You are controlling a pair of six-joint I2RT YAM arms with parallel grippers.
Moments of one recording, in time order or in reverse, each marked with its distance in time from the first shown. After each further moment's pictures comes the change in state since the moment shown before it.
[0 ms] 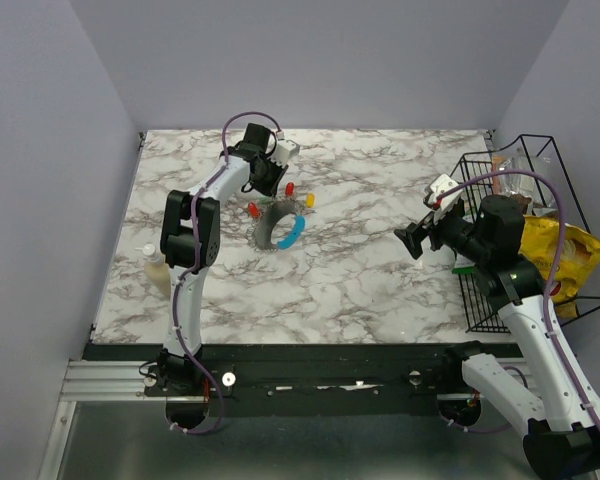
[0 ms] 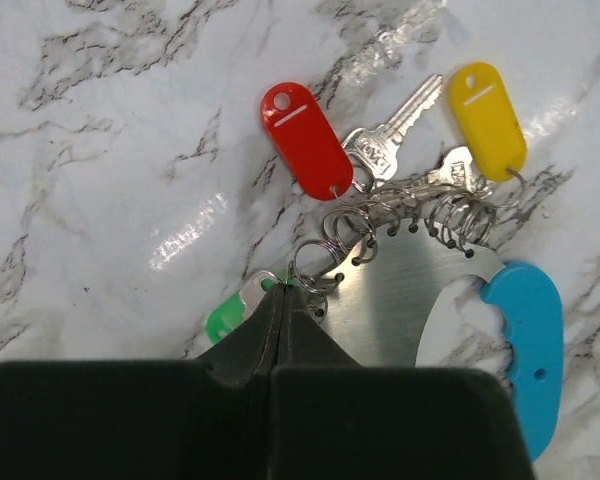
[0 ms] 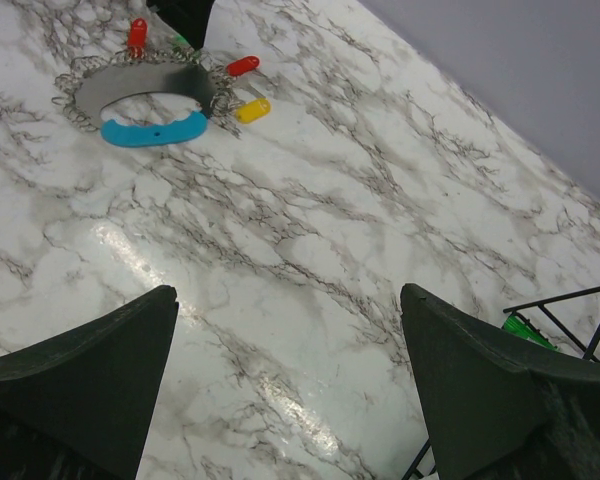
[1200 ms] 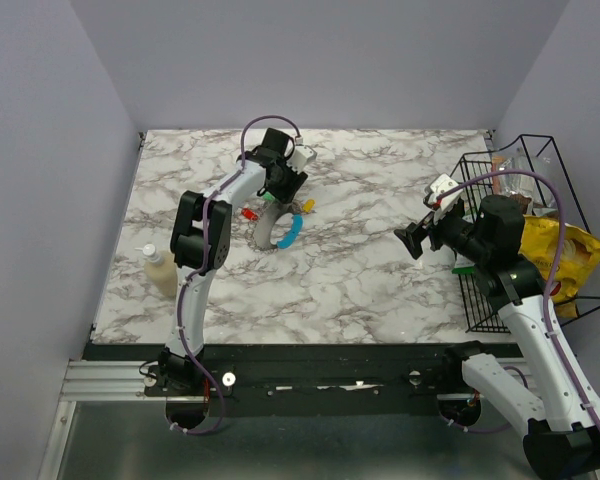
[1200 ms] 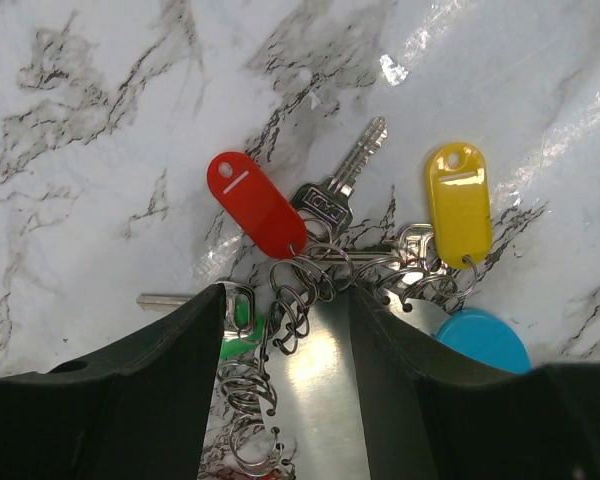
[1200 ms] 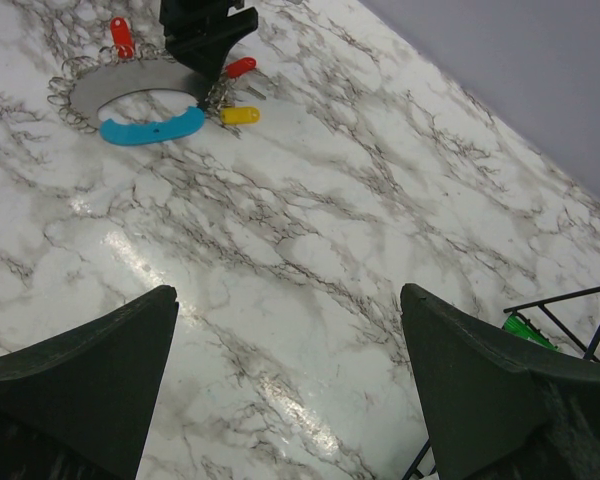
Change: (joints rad) left arm -0.084 0.007 -0.014 0.051 -0.090 0.051; right arm 0.000 0.000 0.000 0.000 0.000 0.000
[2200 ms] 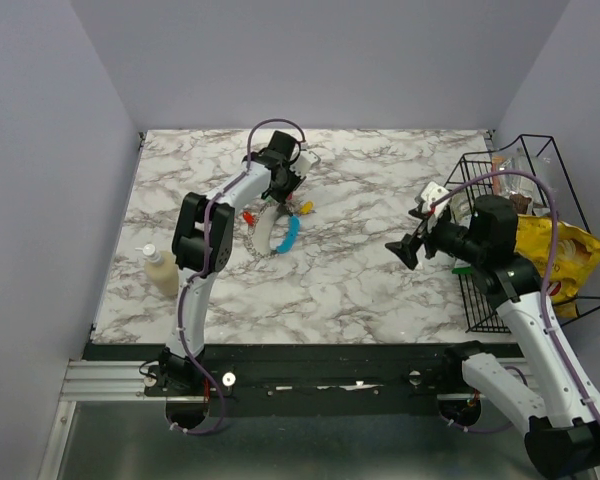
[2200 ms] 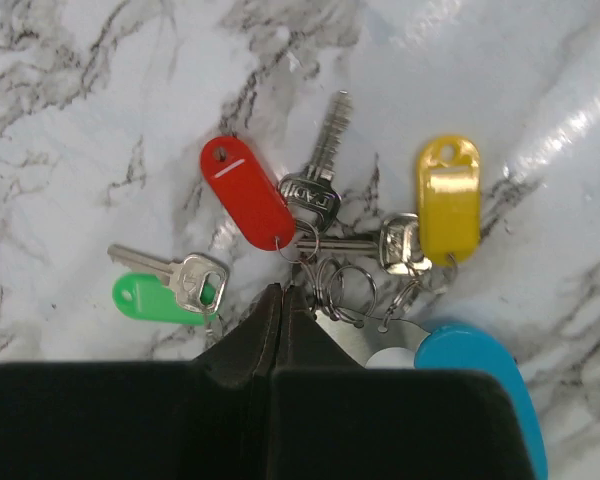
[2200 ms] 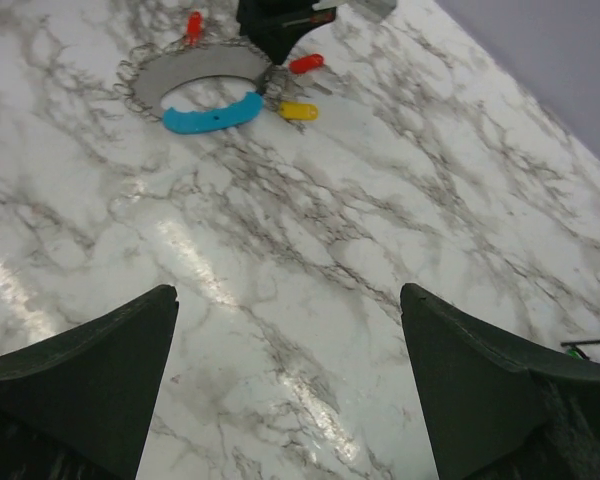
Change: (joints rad) left arm -0.037 0.005 0.023 -0.068 -0.093 0.002; right arm 0.010 0.013 0.000 -0.053 -0.145 -0.032
